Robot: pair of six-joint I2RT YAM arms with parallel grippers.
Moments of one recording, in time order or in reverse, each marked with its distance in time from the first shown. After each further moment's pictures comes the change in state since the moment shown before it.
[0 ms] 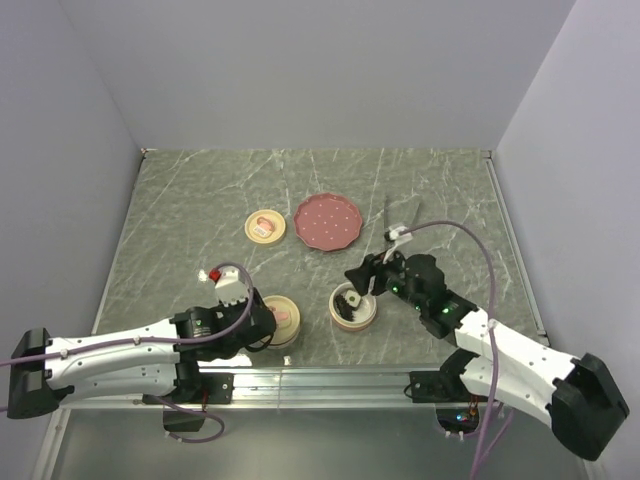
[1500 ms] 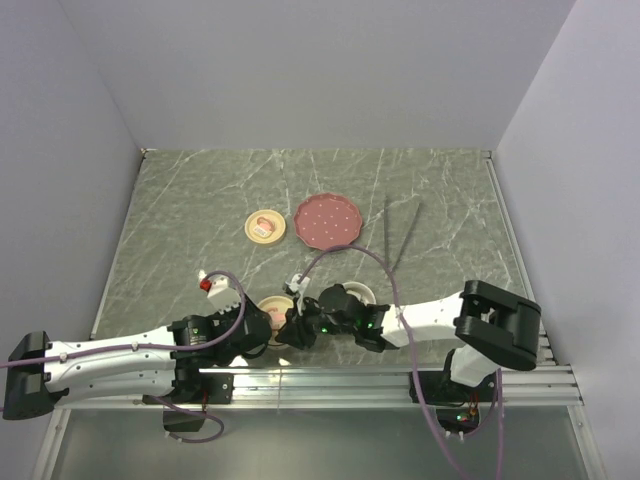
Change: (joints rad) left arm -0.026 -0.067 -0.114 0.076 -0.056 -0.135; right arm 0.533 0.629 0.172 0.351 -0.148 0.003
